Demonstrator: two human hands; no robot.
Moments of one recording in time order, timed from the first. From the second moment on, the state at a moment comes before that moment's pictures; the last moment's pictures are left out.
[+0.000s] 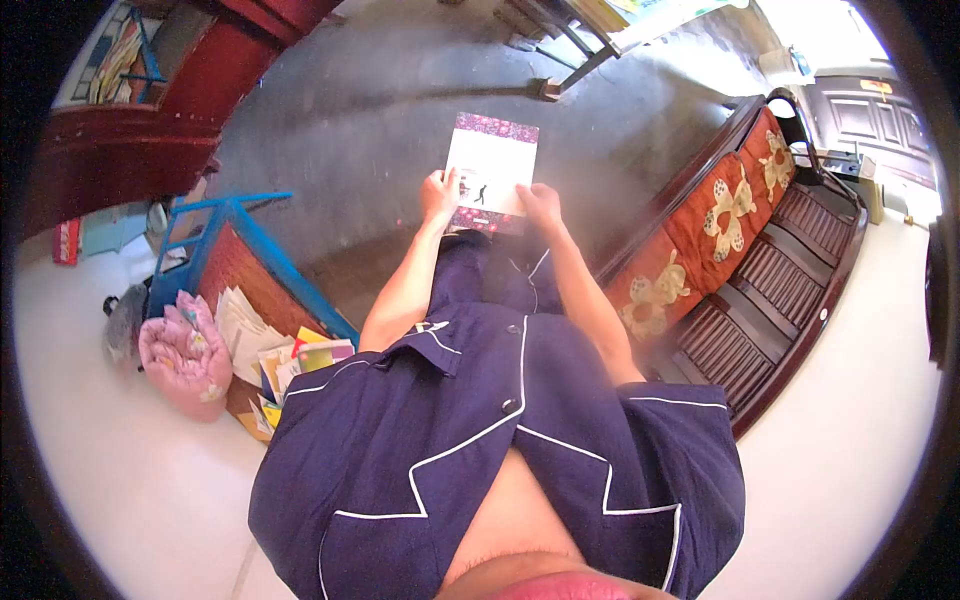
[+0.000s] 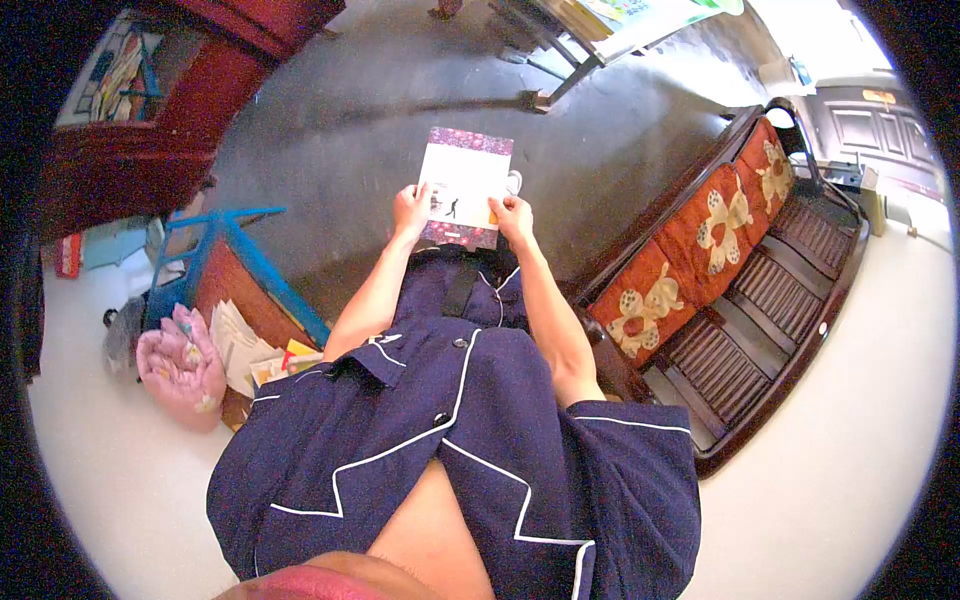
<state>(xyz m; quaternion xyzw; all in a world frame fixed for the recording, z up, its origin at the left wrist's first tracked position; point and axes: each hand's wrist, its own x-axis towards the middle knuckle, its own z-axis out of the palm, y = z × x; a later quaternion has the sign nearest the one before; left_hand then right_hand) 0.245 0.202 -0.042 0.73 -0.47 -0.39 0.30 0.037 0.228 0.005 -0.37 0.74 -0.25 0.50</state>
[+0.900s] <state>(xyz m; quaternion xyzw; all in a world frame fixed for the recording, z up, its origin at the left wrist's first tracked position) 0.065 -0.127 -0.020 0.70 -0.49 -0.43 0.29 -0.138 -0.060 -0.022 -0.31 0.73 -0.38 0.47</state>
